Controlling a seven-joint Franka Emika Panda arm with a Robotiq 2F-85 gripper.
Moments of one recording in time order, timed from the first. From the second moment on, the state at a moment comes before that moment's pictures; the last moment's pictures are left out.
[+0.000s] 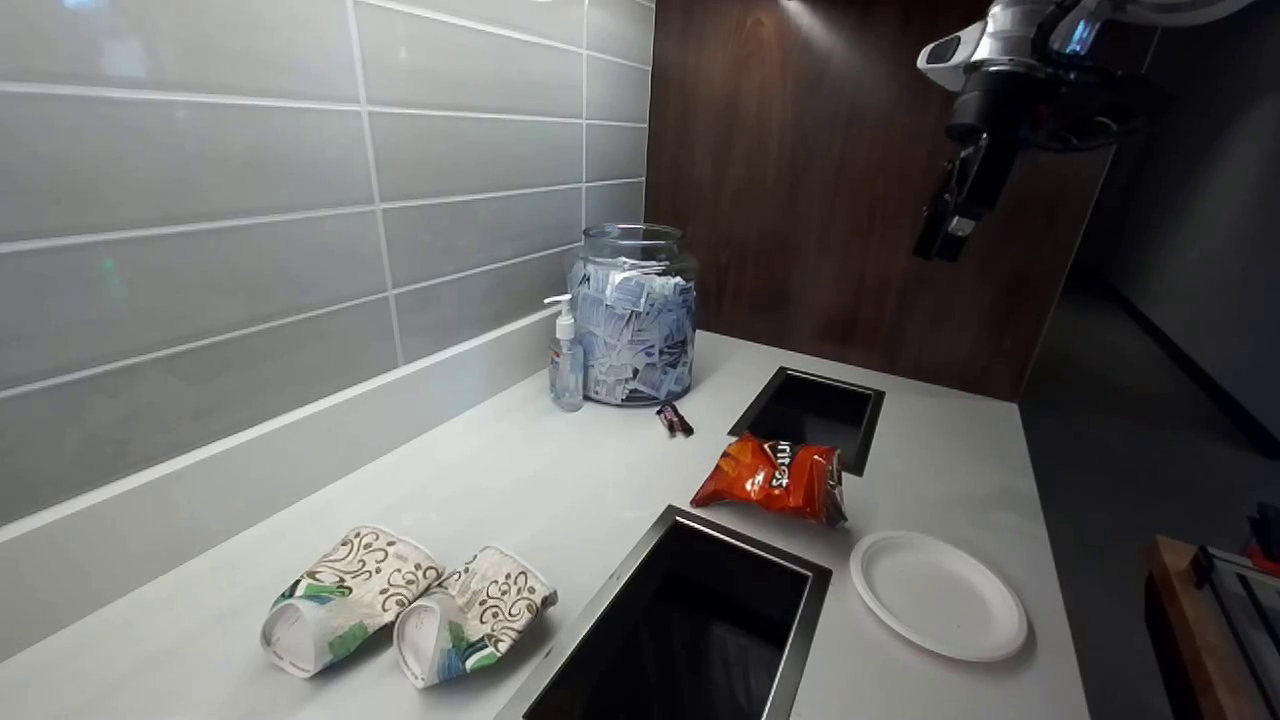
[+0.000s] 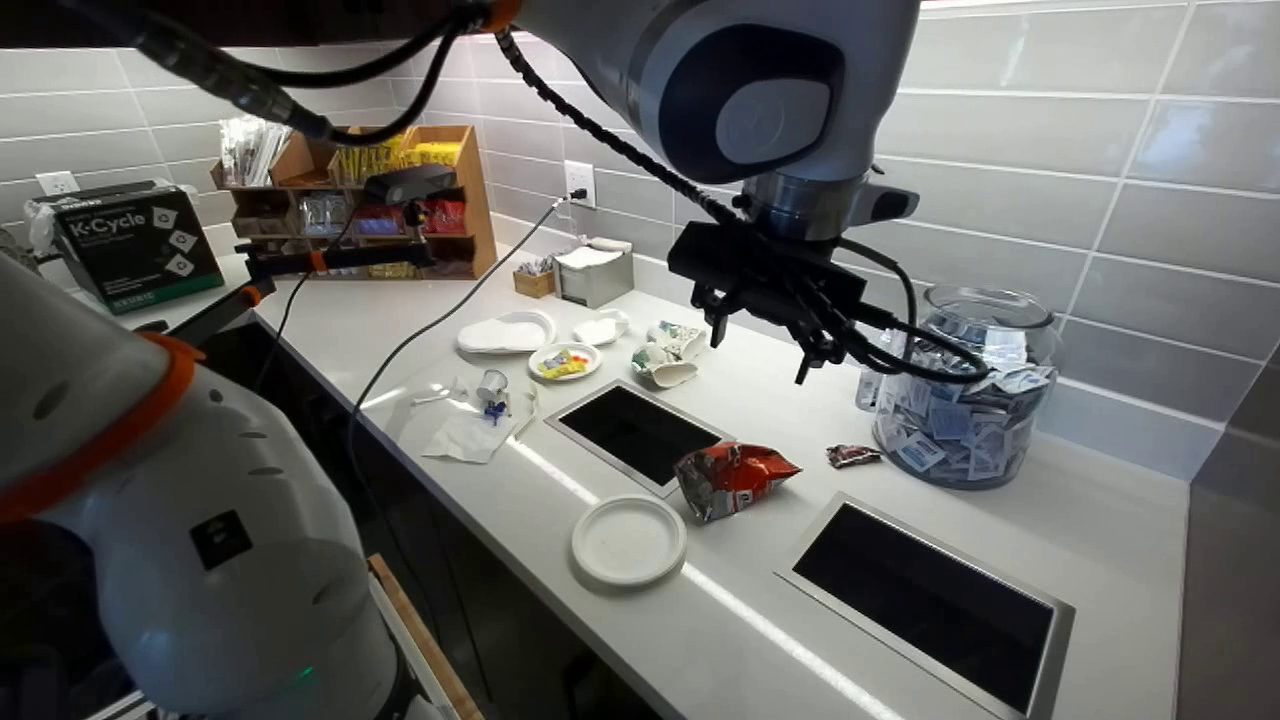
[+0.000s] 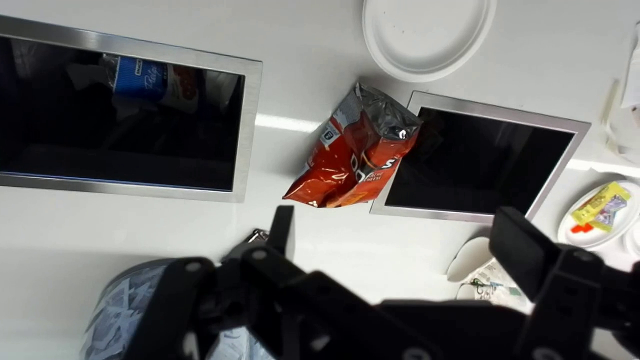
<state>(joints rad) 0.03 -0.47 -0.34 -2.47 0.12 2.11 -0.61</state>
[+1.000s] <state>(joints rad) 0.01 -0.25 -0.08 -2.60 0.05 2.52 -0.27</state>
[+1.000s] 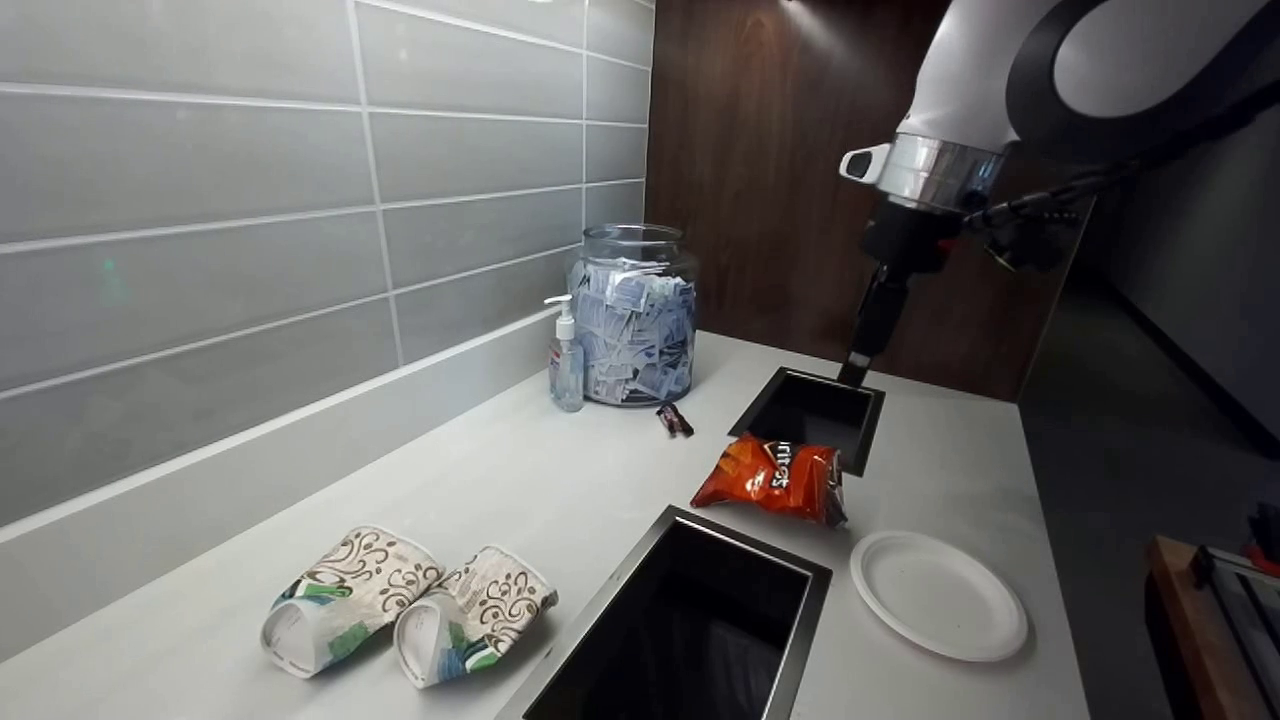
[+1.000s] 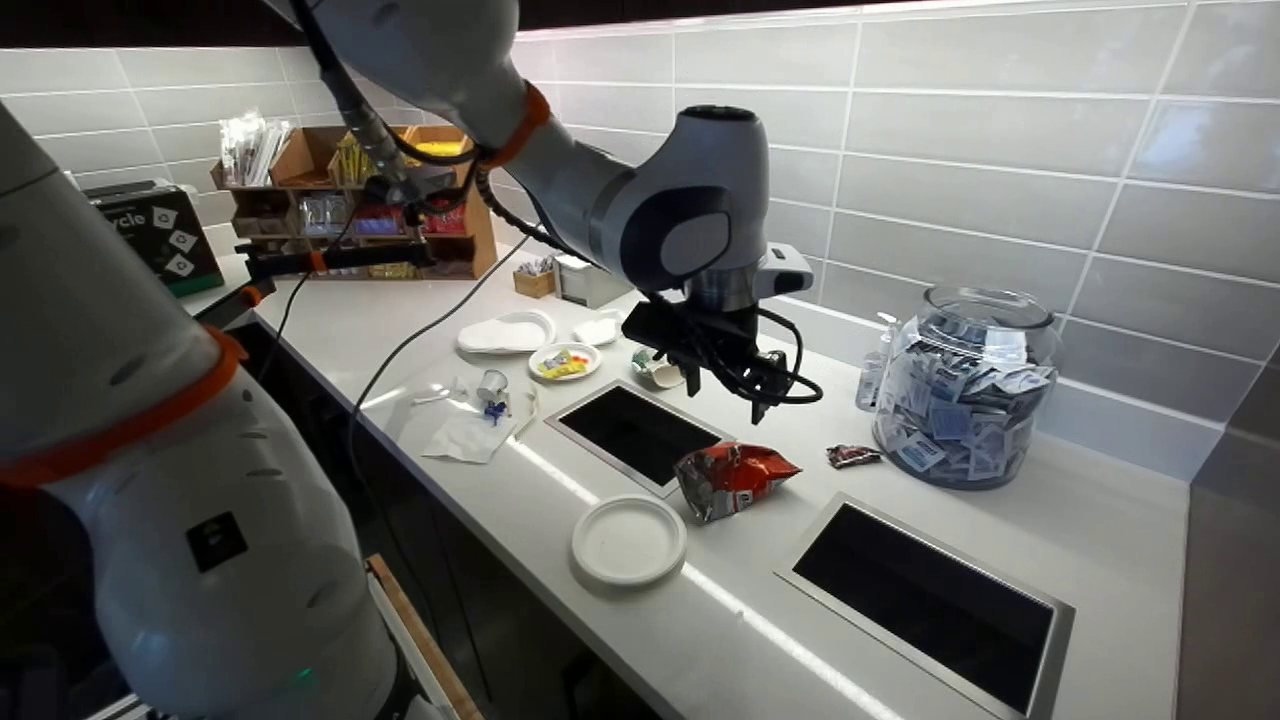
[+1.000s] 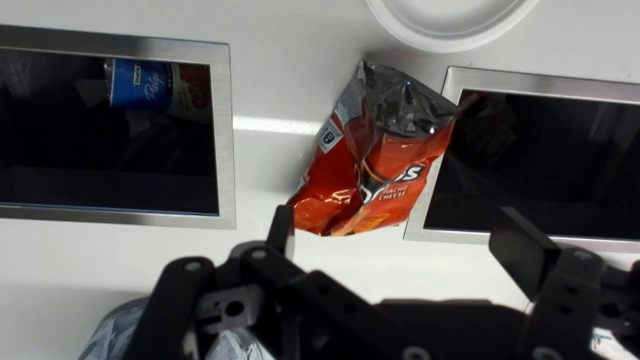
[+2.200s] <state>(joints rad) 0.02 0.00 0.00 -2.50 0.05 2.52 -0.18</state>
